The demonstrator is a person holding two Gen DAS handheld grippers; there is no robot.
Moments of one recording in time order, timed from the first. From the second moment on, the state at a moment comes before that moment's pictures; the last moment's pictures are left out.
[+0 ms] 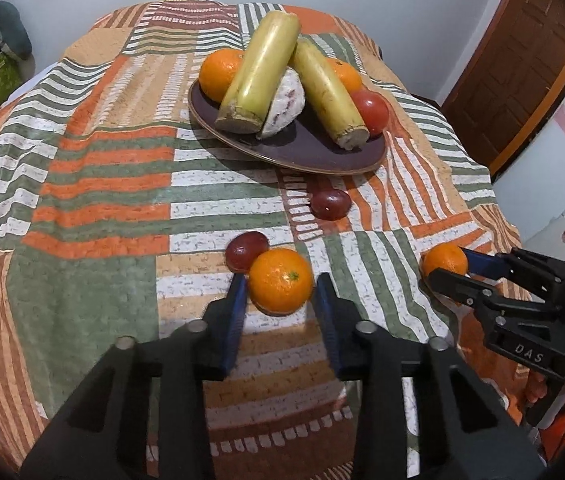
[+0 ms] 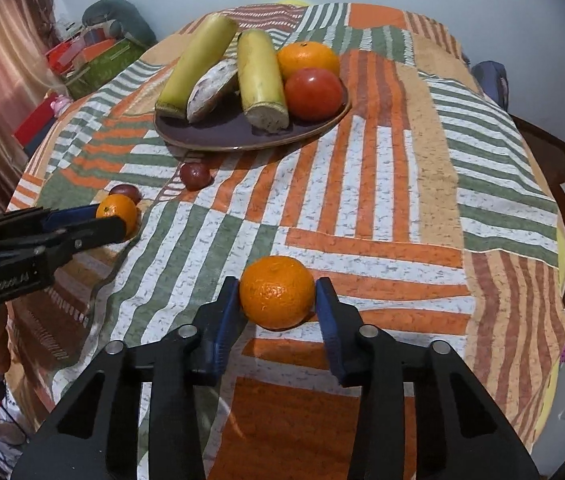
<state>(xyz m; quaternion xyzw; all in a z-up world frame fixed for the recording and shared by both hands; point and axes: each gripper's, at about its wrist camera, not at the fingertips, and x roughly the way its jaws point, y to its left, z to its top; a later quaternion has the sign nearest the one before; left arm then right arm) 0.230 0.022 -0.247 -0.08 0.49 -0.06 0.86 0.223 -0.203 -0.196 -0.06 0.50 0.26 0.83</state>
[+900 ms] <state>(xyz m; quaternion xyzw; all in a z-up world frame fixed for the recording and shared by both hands) 0.253 0.022 -0.185 -0.09 0.42 -0.08 0.90 0.257 -0.183 -0.149 -0.04 0.43 0.28 0.86</state>
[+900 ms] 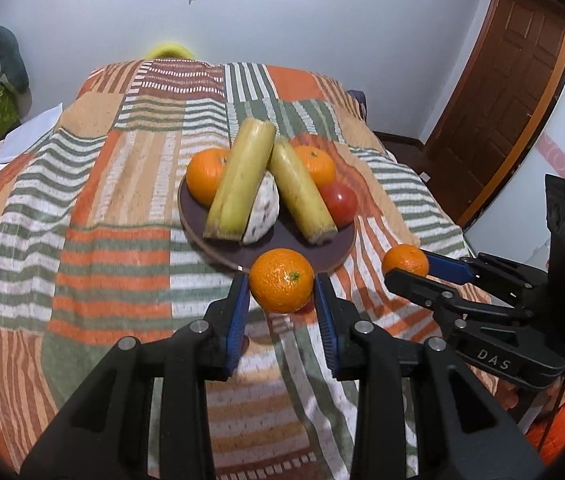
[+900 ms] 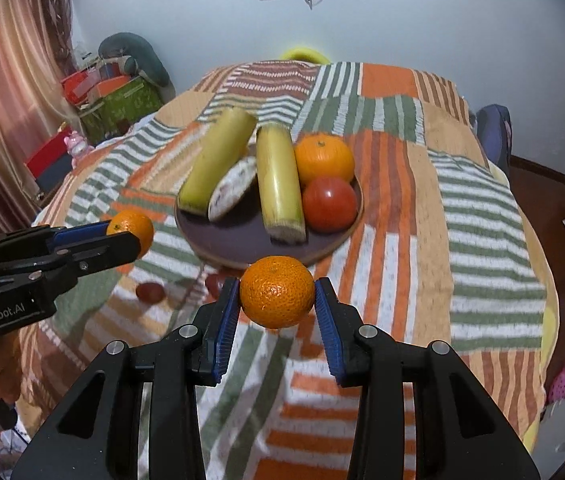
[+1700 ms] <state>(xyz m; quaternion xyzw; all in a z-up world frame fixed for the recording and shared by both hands) 0.306 0.025 -0.220 -0.10 0.44 -0.08 0.89 0.295 -0.157 -0.177 -0.05 0.43 0.29 0.85</state>
